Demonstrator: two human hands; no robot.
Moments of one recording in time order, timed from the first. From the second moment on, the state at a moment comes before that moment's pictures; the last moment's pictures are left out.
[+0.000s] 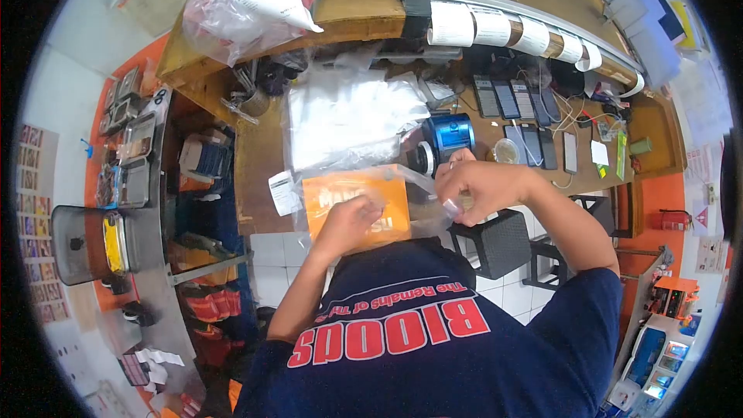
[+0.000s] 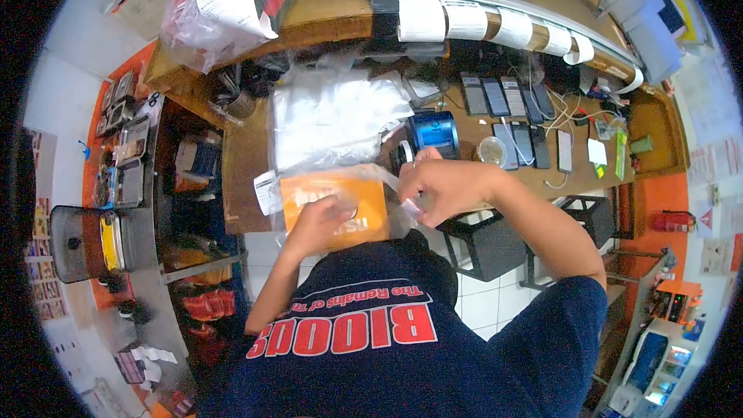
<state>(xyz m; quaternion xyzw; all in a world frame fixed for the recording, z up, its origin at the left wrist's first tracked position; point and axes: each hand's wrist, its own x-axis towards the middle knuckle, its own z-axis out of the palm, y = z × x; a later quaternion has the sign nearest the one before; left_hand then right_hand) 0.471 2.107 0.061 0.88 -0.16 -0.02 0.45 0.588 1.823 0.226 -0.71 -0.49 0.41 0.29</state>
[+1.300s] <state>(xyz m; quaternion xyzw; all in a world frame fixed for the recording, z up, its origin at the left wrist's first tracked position) 0.490 2.175 0.166 0.81 0.20 0.08 0.55 0.821 1.884 -0.111 -0.92 -0.04 0.00 0.38</state>
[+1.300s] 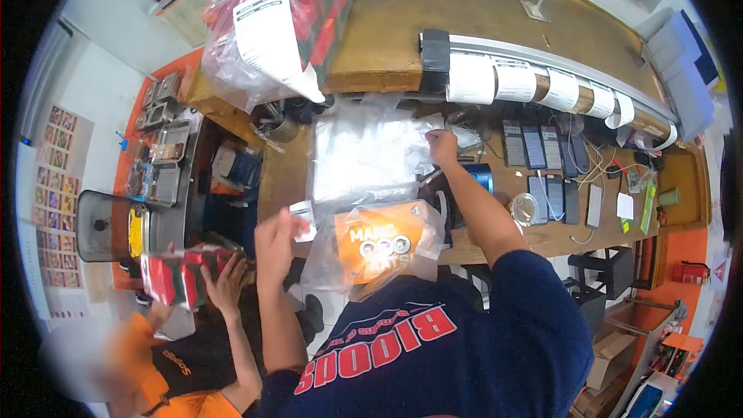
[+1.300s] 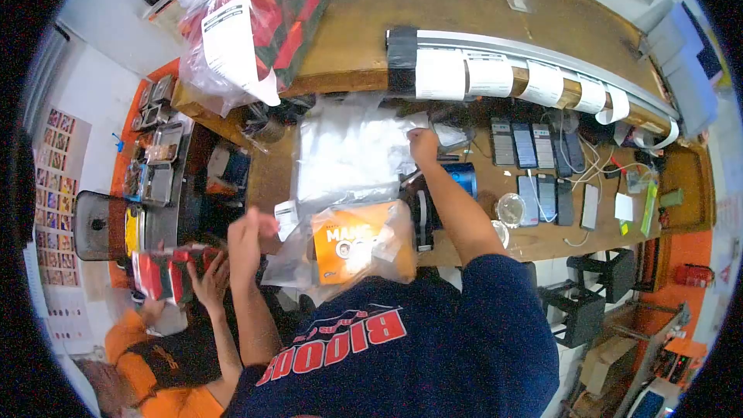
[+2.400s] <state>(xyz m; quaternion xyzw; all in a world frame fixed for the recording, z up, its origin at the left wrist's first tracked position) 0.755 2.049 -0.041 0.50 0.14 -0.20 0.83 0.785 1.837 -0.031 -0.73 0.03 0.05 0.68</state>
